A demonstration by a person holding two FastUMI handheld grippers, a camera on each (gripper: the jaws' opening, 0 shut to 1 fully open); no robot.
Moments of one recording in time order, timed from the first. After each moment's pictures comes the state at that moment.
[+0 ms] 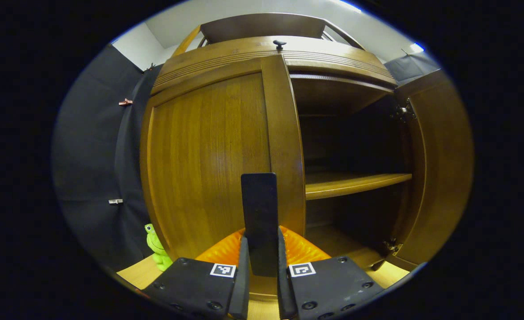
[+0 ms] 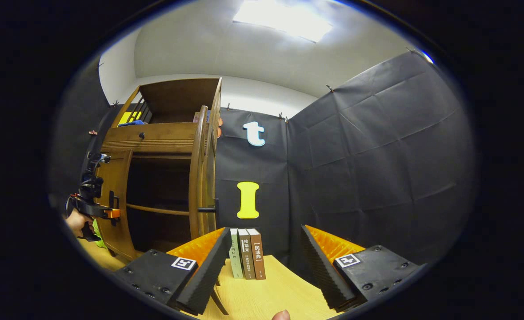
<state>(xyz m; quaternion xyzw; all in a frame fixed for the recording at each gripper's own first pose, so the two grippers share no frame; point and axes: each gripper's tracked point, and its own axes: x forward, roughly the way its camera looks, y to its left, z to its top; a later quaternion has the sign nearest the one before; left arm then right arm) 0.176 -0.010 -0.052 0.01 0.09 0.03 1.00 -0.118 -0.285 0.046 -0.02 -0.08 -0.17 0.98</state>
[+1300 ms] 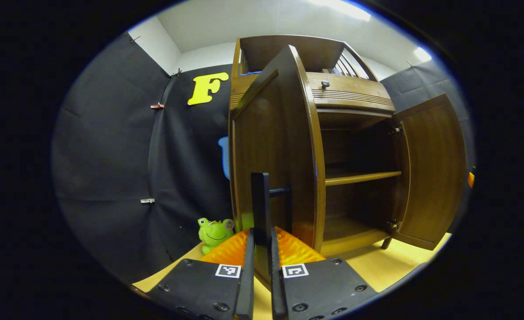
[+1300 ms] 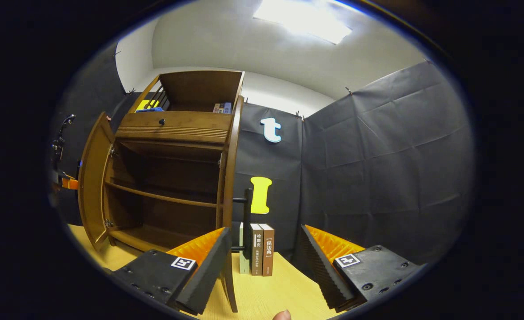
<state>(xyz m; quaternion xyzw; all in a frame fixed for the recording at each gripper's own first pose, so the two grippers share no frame) 0.023 0.112 -0.033 0.01 0.07 0.07 1.00 -0.109 -0.240 0.027 -0.06 -0.06 -0.14 0.99</state>
